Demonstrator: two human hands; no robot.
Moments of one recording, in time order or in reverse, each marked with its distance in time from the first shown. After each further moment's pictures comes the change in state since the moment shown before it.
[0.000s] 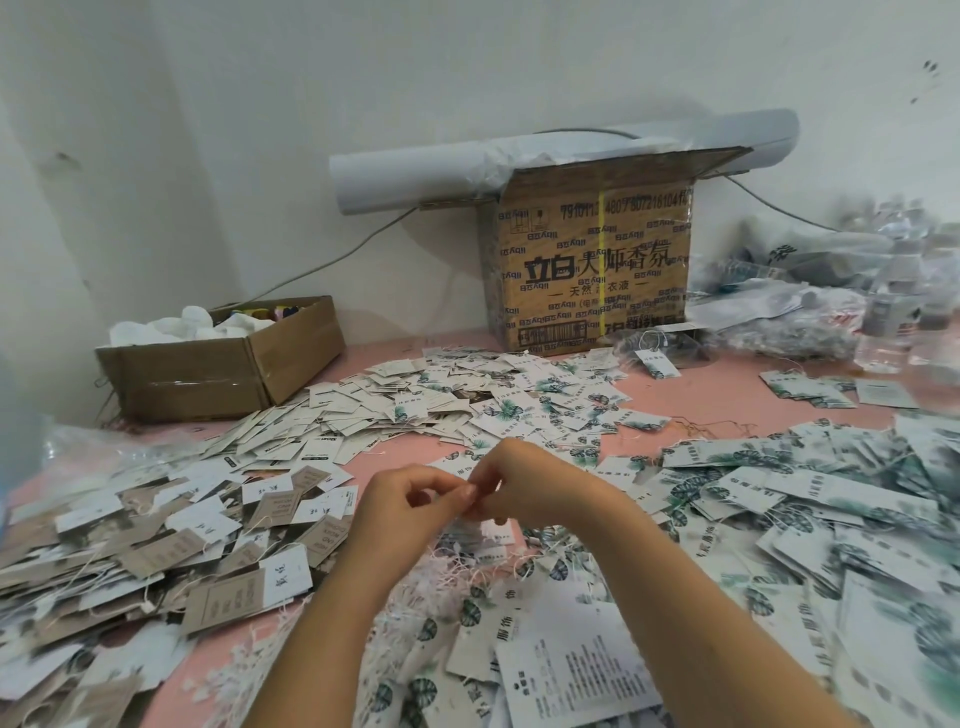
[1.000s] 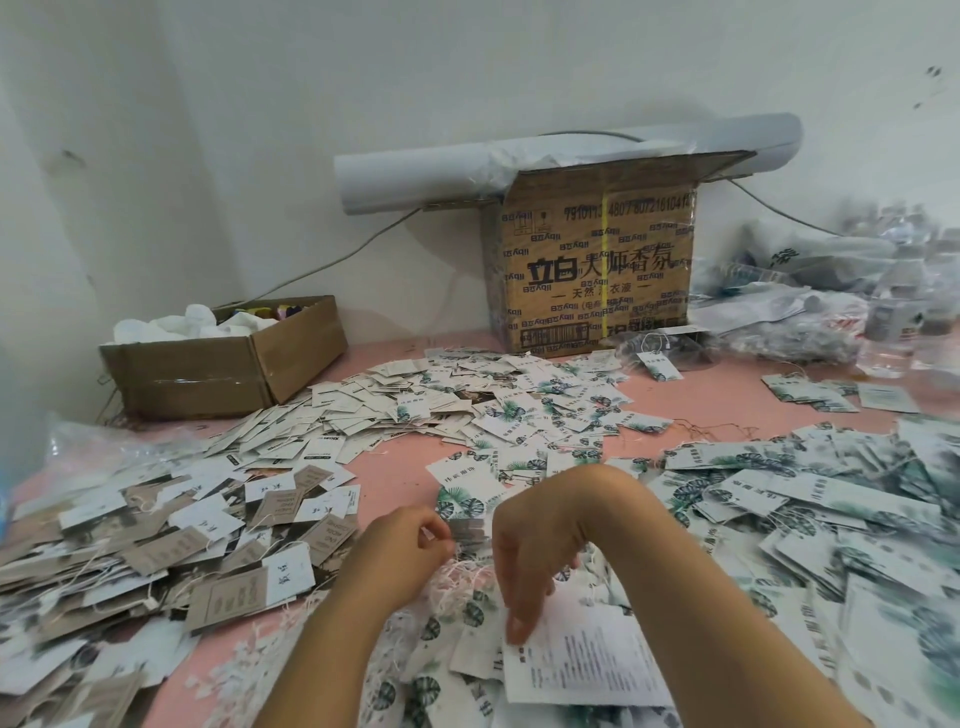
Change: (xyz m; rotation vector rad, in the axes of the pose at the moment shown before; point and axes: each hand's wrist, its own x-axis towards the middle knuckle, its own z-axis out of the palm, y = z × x) left_hand -0.001 -0.026 -0.003 0.615 -0.151 -0.162; right_hand -0.023 -0.030 -0.012 -0.376 -0.681 0.147
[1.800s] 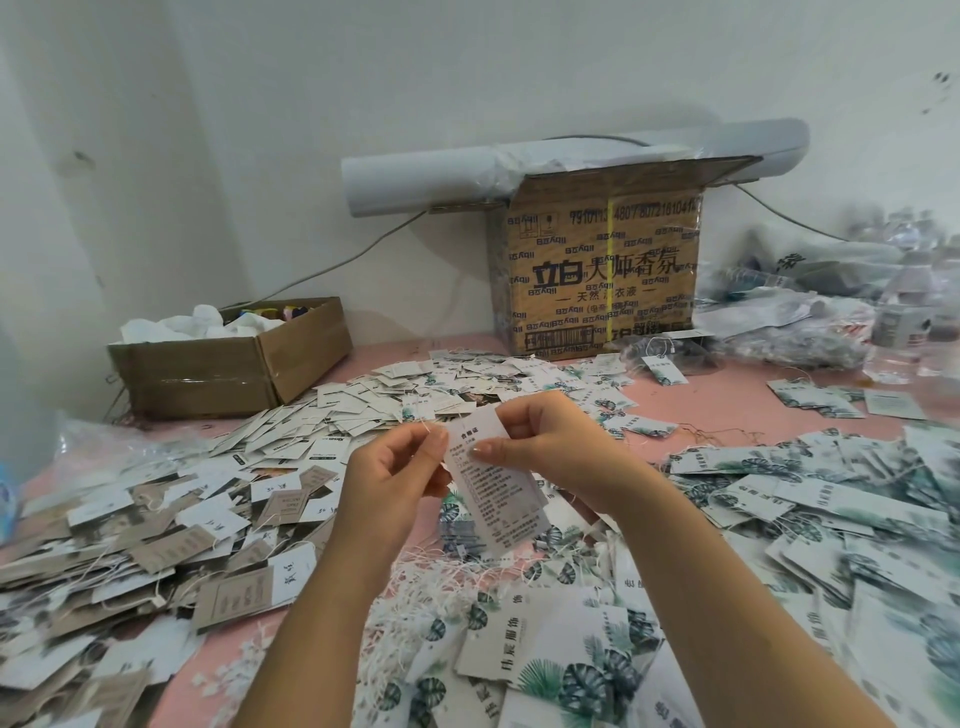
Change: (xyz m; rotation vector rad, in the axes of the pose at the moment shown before) left_hand -0.012 0.036 -0.032 -0.922 0.283 0.219; right_hand 0.002 0.020 -0.007 0.886 0.834 -0.422
